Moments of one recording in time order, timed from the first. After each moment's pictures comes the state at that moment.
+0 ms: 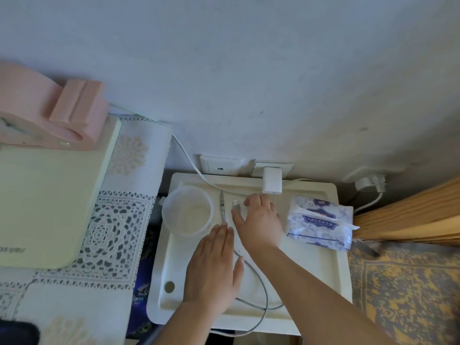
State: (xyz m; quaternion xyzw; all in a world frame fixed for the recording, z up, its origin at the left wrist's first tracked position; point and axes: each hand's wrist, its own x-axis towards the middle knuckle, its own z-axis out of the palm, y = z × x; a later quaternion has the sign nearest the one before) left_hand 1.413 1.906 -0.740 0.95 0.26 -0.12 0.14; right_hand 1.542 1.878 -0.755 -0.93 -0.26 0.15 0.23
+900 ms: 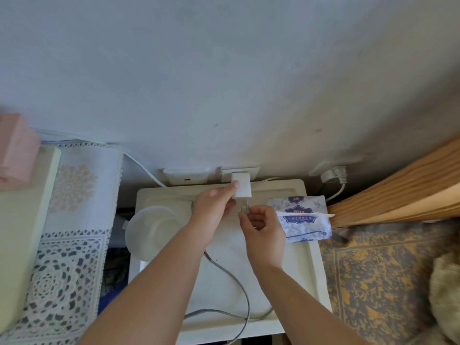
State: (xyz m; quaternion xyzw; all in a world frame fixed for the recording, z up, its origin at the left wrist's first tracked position) left_hand 1.546 1.952 -0.716 0.52 0.48 -0.01 0.71; right_hand 1.552 1.834 -0.722 -0.82 0.05 0.19 0.54
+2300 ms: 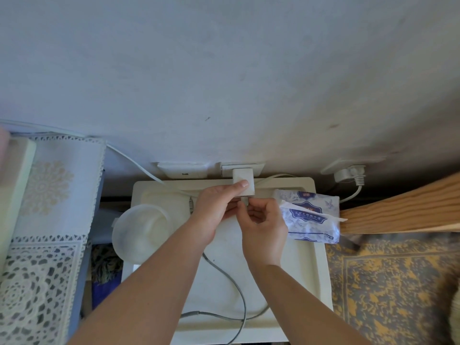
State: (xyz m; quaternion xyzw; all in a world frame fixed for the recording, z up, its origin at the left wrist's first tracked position) left_hand 1.558 1.948 -0.730 0.47 0.45 -0.03 0.76; right_hand 1.568 1.847 -0.729 -0.79 0.06 0.18 0.58
